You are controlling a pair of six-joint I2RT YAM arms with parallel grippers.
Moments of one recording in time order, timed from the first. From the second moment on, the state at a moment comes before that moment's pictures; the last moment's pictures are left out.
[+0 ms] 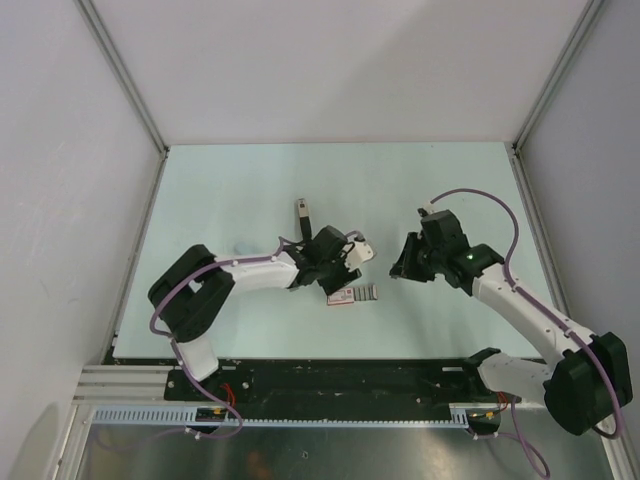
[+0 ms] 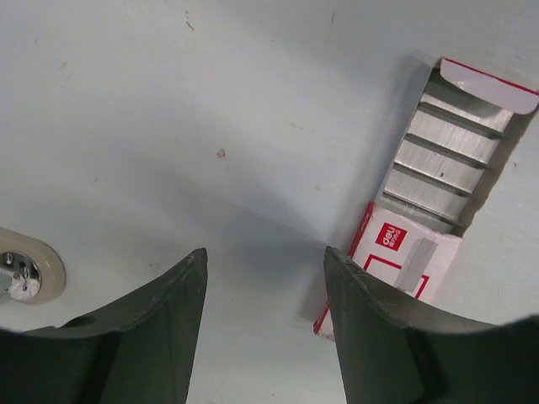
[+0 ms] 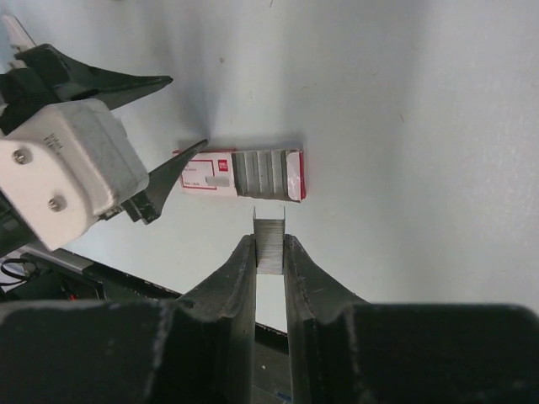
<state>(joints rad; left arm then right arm) -0.85 1.77 1.00 -0.13 0.03 0.31 0.48 1.12 0.83 -0.55 -0.14 0.65</state>
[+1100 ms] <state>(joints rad) -0.52 1.44 1.05 -0.27 0.15 0.24 0.84 1.53 0.89 -0.41 0.08 0.66</state>
